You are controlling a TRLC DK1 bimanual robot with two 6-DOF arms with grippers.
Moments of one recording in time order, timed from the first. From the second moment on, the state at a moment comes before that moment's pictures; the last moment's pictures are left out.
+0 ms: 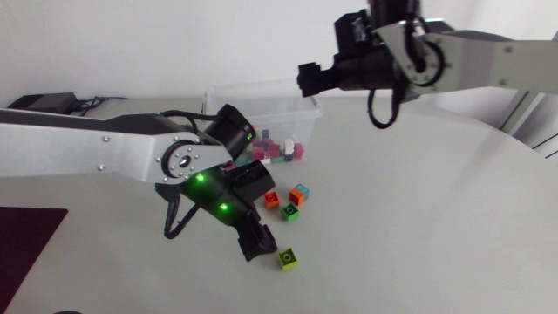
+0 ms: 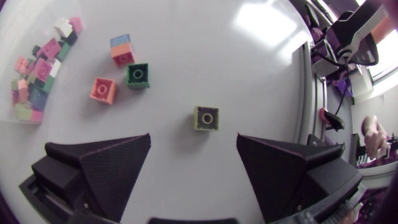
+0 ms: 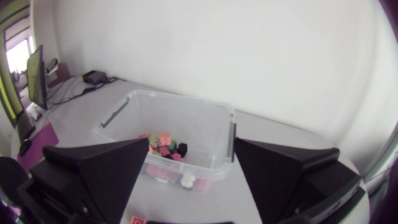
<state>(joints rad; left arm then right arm) -0.67 1.71 1.09 -0.62 0.35 0.37 0.39 1.66 1.33 -0.09 -0.05 0.00</state>
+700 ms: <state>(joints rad) -0.83 2.03 1.35 -0.78 0.16 0.35 0.22 1.29 0.82 -0.09 -0.15 -0.01</state>
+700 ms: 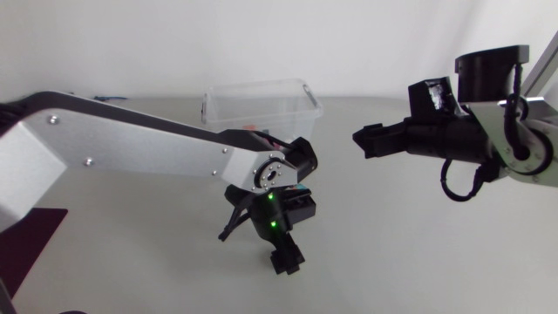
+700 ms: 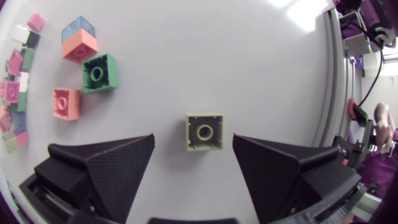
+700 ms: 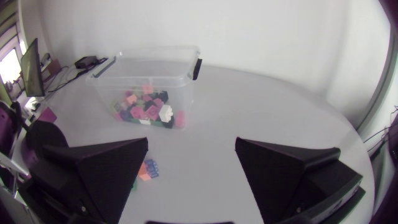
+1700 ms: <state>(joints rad) -0.71 1.85 1.32 -0.78 0.14 0.33 0.43 1.79 0.90 -0.03 -0.17 -0.18</state>
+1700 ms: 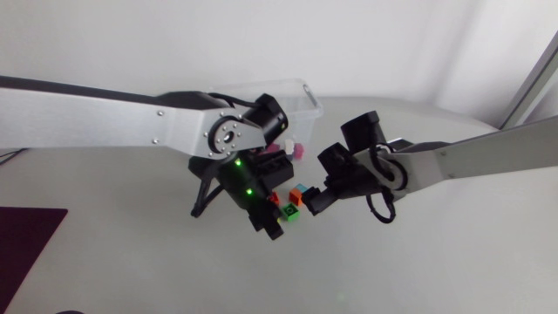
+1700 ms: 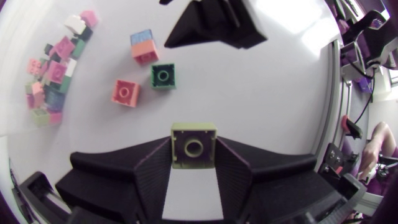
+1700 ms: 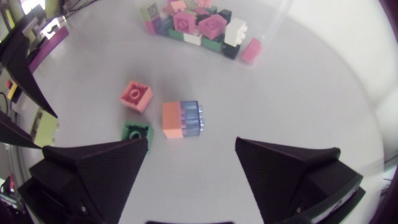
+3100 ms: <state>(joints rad) -0.40 1.75 1.37 -0.13 0.14 0.00 0.46 2.05 1.22 -0.25 -0.14 -0.30</state>
